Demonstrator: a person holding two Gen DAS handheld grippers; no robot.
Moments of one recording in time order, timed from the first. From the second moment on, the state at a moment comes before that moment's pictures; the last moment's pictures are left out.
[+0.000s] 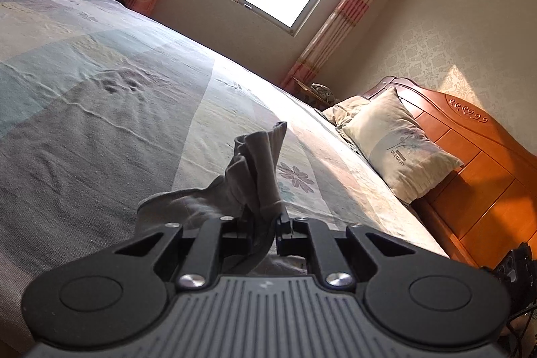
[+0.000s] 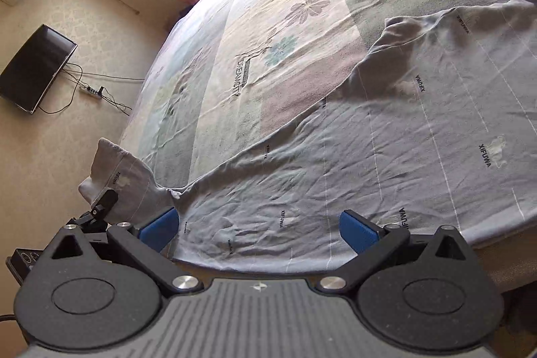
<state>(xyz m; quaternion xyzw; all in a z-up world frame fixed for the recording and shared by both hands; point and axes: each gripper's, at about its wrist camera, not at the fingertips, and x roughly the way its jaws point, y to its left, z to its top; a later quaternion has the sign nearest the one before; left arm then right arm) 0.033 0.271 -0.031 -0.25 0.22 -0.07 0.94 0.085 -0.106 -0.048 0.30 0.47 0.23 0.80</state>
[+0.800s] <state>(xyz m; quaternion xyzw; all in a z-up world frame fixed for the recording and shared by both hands) 0.012 0.285 -0.017 -0.26 0.18 -0.05 0.95 0.150 -0.040 -0.063 0.42 0.48 0.38 0.67</state>
